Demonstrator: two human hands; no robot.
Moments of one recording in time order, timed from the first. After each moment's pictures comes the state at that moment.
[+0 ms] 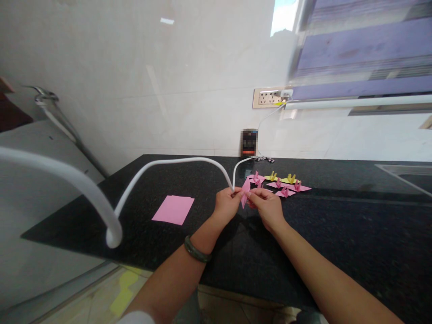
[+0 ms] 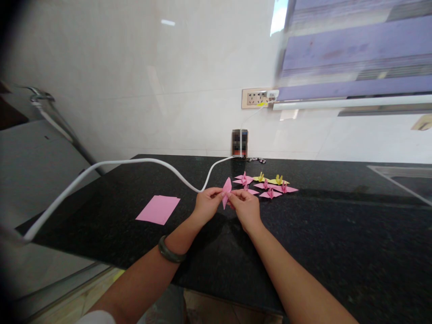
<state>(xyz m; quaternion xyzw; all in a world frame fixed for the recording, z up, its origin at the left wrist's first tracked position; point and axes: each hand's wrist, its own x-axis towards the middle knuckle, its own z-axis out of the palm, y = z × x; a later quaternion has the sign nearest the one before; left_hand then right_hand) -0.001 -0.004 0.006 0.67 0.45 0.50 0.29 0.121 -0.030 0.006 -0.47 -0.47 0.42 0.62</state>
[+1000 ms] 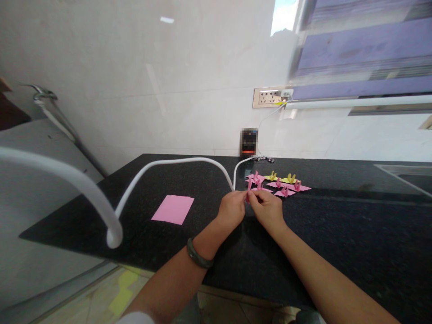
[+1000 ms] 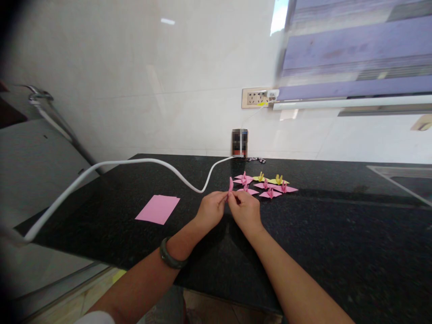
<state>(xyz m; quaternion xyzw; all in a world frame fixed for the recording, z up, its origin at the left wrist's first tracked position) 0.003 -0.025 0.022 0.83 0.42 0.37 0.10 0.125 -0.036 0.012 -0.55 -0.66 0.04 0.51</state>
